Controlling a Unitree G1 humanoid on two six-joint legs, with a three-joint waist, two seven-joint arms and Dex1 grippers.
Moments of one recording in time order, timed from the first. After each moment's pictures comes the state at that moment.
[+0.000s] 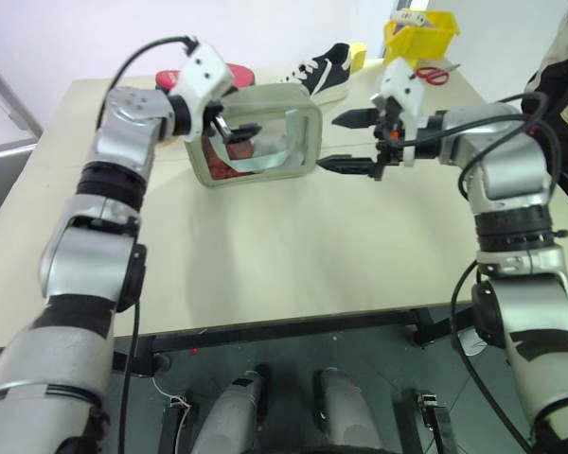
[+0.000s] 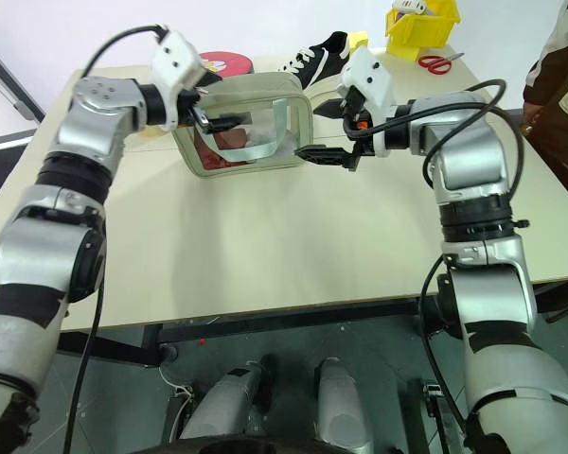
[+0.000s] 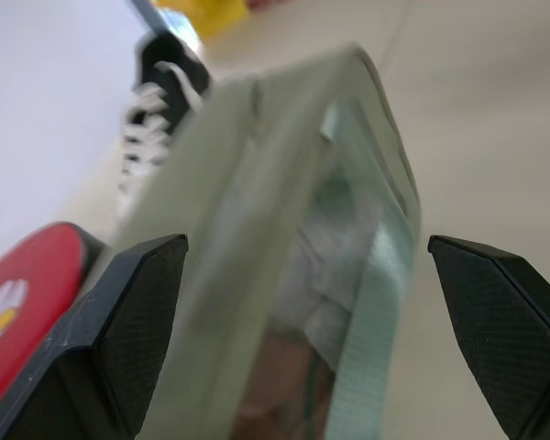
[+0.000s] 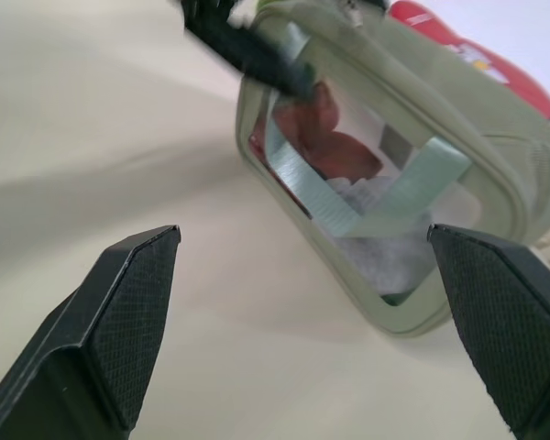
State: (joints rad) left arm -1.38 0.46 -0.22 1.15 0.04 -0.09 -0.94; right arm -1.00 -0.58 0.04 0.17 0.15 0.64 1.14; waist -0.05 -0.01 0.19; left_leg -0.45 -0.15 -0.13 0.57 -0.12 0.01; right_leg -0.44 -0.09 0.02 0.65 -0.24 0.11
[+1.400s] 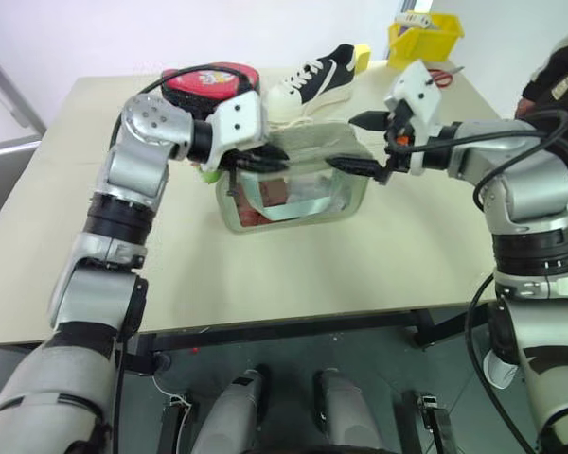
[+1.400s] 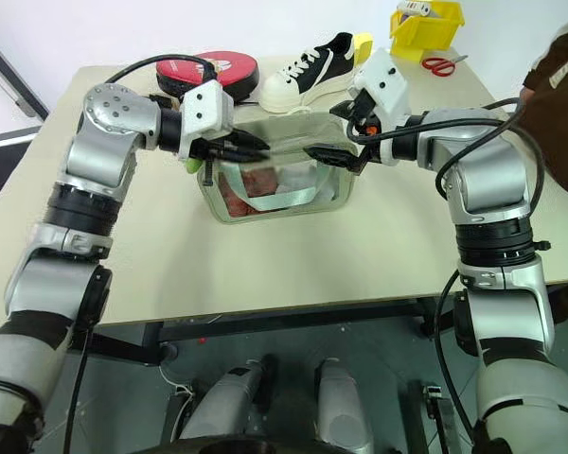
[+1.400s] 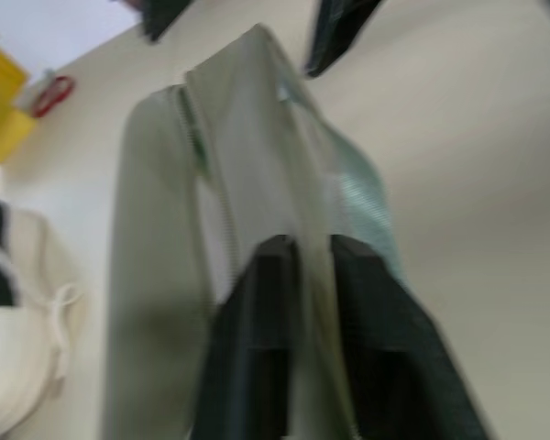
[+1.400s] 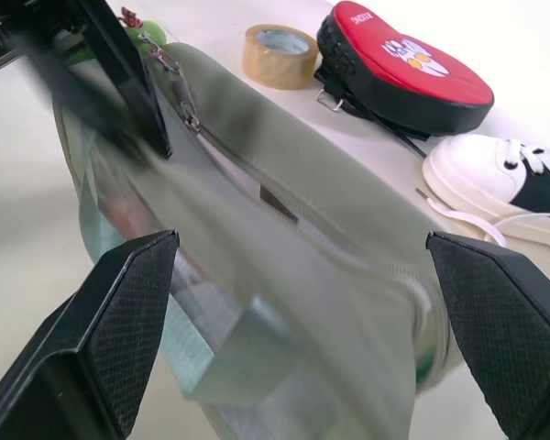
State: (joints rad) left arm -1.10 0.50 -0.18 0.42 -0.02 0.12 -1.36; right arm -0.95 -0.64 0.05 0.07 0.26 0.71 0.97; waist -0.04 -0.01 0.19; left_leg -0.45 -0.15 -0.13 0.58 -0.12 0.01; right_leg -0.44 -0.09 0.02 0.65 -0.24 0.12
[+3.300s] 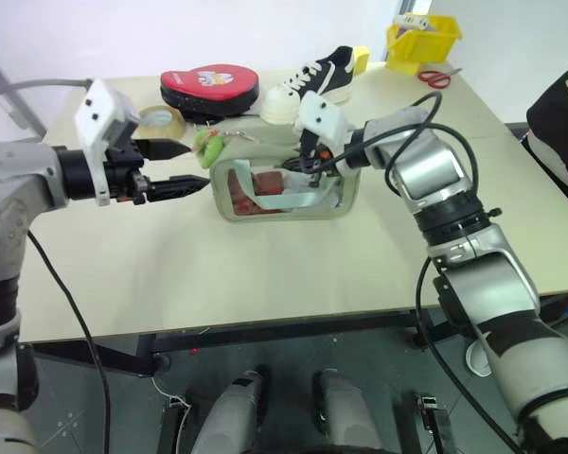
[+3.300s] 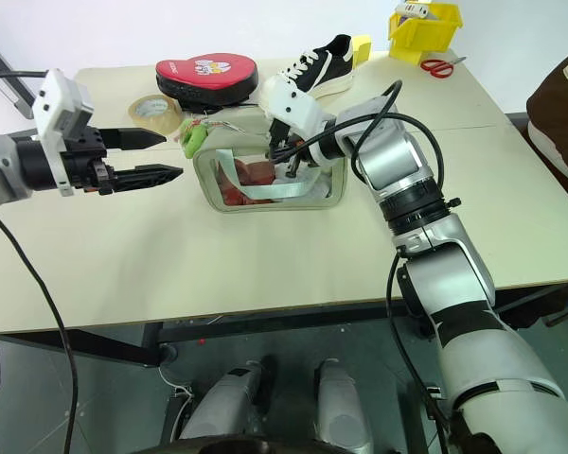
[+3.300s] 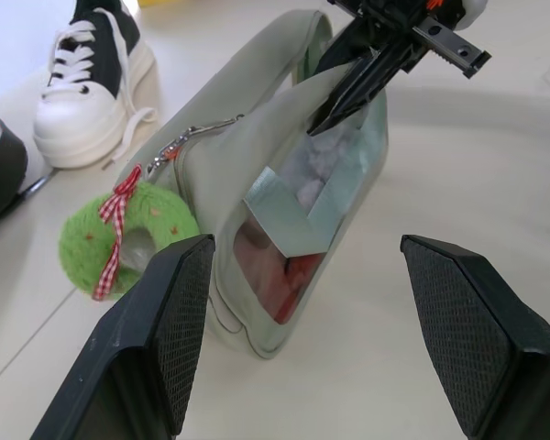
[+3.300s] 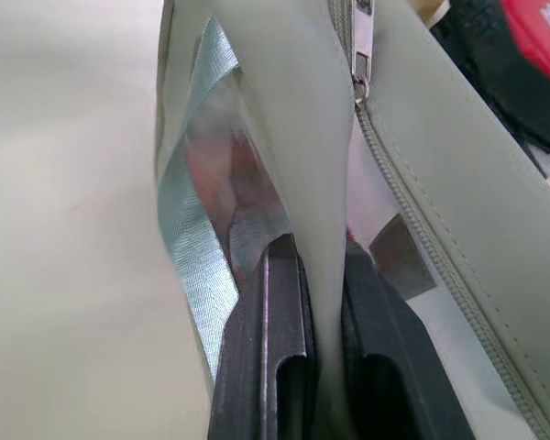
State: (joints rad) left arm -0.68 0.94 0.13 -0.19 -0.55 0.82 -1.02; right arm -1.18 -0.41 0.31 0.42 -0.03 0.53 1.05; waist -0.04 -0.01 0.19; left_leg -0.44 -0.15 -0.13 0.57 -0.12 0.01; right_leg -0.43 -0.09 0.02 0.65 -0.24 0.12
